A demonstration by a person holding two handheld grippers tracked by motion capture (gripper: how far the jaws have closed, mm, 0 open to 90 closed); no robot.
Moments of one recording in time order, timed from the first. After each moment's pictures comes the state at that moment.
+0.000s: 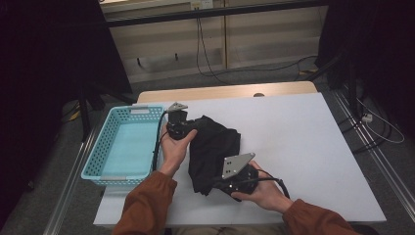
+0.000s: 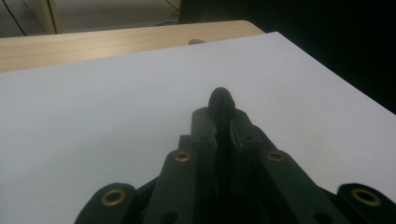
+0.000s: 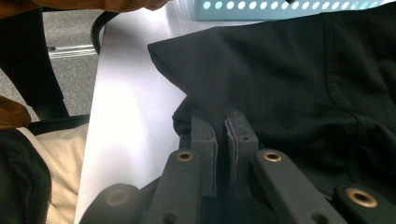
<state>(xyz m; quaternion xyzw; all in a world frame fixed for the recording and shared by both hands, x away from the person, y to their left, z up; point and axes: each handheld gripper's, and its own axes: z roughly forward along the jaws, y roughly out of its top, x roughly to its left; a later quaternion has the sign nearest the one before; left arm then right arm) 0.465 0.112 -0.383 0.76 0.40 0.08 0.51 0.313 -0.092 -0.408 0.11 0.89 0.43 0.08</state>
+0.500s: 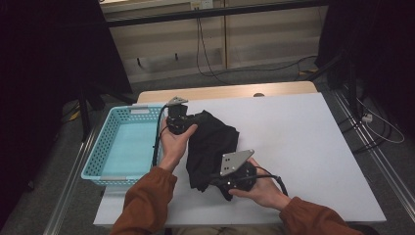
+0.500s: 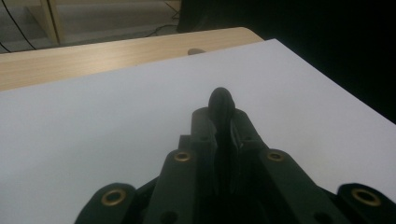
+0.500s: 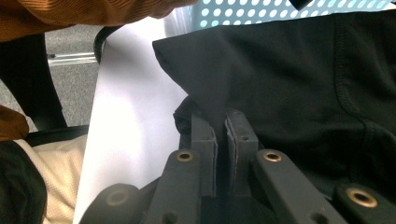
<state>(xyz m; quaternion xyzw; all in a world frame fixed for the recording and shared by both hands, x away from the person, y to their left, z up) 0.472 0.109 -0.368 0.76 0.40 0.08 0.50 0.317 -0.088 -0.399 0.11 0.88 0.44 0.09</state>
